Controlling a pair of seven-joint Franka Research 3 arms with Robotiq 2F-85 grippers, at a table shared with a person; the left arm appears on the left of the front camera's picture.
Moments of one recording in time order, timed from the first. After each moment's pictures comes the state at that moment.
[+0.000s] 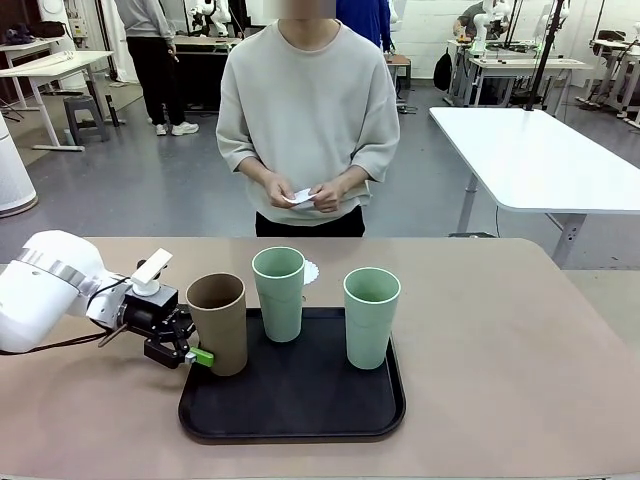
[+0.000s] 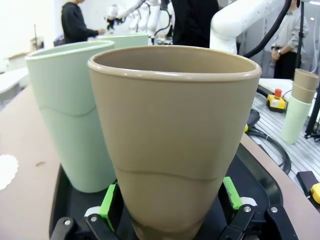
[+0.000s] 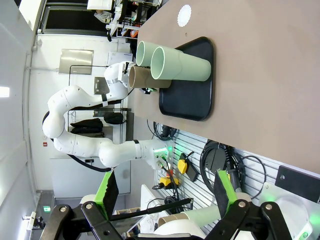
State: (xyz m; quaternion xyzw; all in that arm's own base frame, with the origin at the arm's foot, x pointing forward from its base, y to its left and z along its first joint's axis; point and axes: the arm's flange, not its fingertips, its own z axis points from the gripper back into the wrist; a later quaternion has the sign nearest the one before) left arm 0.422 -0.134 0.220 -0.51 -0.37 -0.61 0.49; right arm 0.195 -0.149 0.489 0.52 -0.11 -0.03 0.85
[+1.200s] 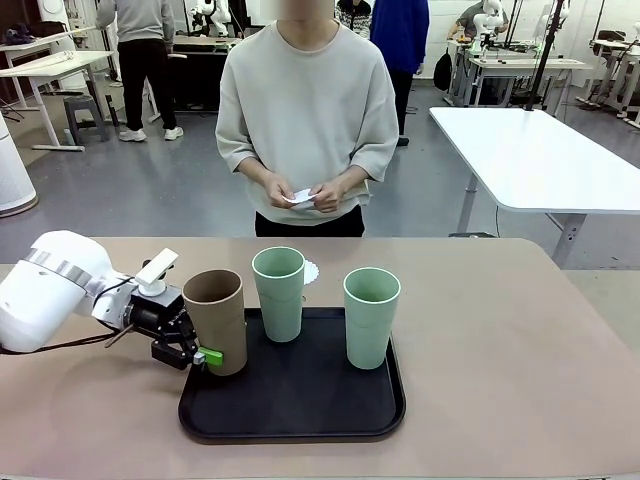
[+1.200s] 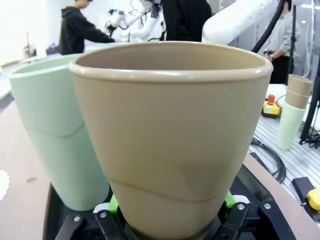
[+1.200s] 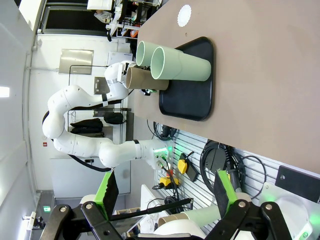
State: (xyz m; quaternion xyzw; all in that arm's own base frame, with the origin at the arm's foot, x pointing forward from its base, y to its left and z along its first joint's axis) left arm 0.417 -0.147 0.225 -0.53 -0.36 -0.61 0.47; right arm 0.195 -0.149 0.489 0.52 -0.11 -0.03 0.85
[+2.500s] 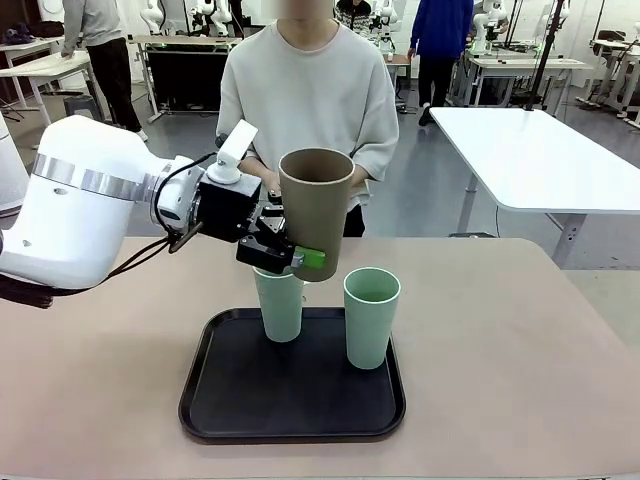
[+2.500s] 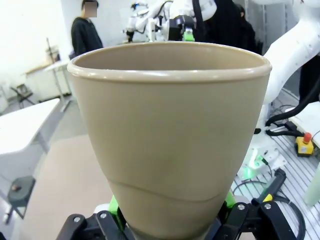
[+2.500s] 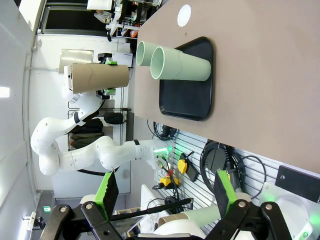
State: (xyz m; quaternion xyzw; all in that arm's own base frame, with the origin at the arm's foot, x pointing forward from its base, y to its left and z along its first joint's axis) left arm 0.379 -0.294 0.444 -0.45 -0.42 -0.62 0.50; right arm 0.195 -0.149 0.489 0.52 -0.11 -0.03 0.85
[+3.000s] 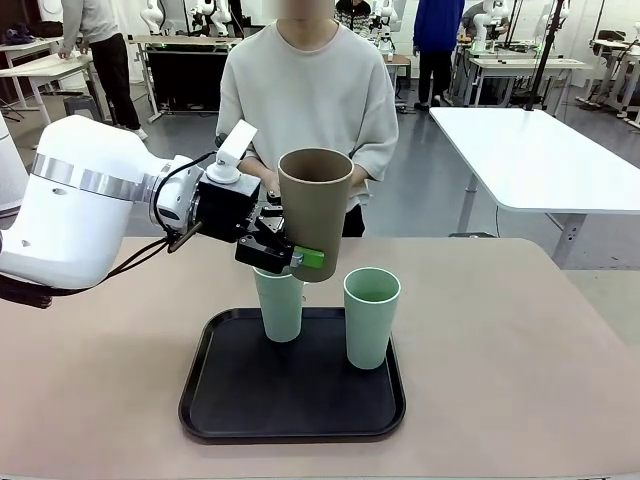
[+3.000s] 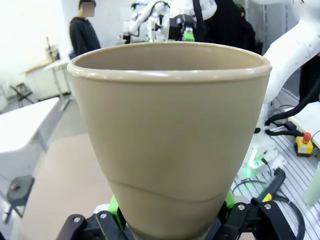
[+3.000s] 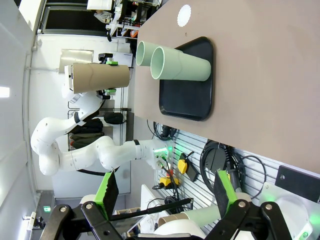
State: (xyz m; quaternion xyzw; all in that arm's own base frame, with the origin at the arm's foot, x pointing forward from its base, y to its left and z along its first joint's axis) left arm 0.379 -0.293 0.442 -0.45 -0.41 -0.62 0.50; right arm 0.195 -0.149 0.489 0.52 -0.11 -0.03 0.85
